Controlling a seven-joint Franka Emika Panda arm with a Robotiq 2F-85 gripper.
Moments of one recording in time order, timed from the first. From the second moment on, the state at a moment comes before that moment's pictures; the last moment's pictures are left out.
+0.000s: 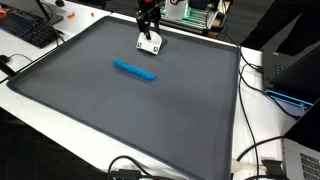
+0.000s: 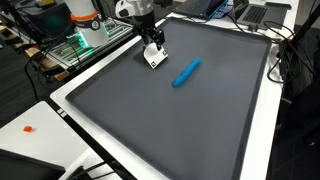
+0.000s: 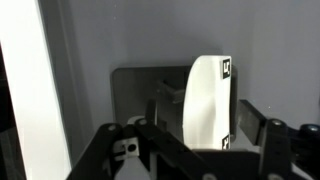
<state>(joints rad) -0.02 -0.05 0.07 -2.69 0.41 2.62 1.30</state>
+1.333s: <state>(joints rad) -0.01 -0.03 0.06 -2.66 0.33 2.70 1.31</state>
